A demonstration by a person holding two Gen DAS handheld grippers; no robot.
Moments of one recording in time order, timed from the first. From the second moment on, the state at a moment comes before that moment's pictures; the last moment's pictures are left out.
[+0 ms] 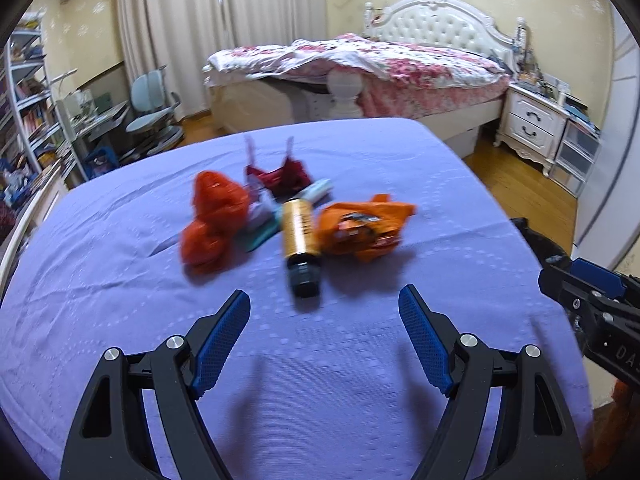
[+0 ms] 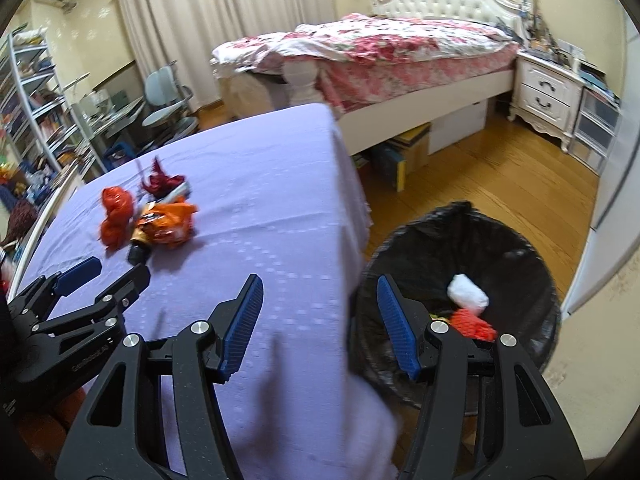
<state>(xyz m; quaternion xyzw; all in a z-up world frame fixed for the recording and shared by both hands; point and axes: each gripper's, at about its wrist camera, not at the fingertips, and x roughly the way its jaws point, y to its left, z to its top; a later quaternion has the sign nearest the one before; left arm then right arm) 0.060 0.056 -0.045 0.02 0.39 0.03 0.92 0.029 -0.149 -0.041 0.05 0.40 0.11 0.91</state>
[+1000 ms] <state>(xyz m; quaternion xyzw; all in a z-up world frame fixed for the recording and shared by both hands) 0.047 0.161 -0.050 -0.06 0.40 0.10 0.91 0.074 -0.011 -0.054 -0.05 0.43 0.16 0.89</state>
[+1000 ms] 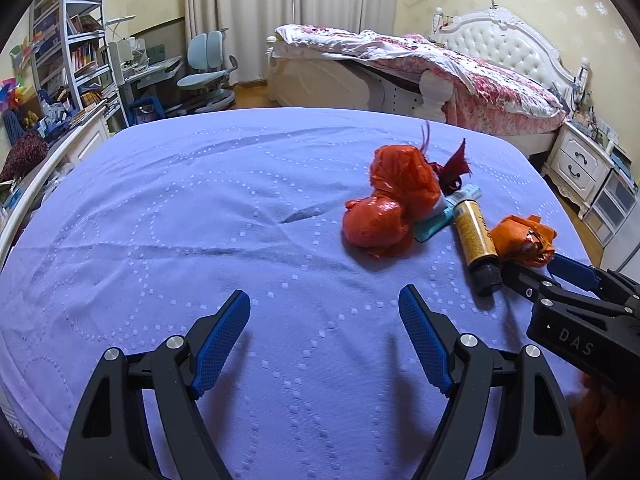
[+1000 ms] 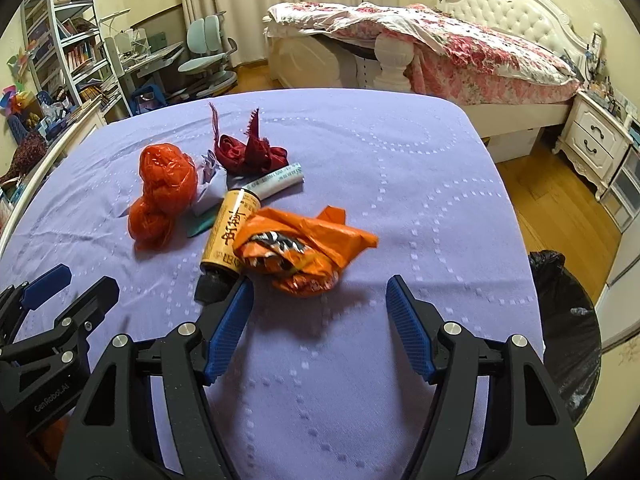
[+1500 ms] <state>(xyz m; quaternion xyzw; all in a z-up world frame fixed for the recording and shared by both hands) 0.055 0.173 -0.051 -0.06 0.41 0.10 0.91 0.090 0.003 -0.051 -0.04 0.43 0.17 0.89</state>
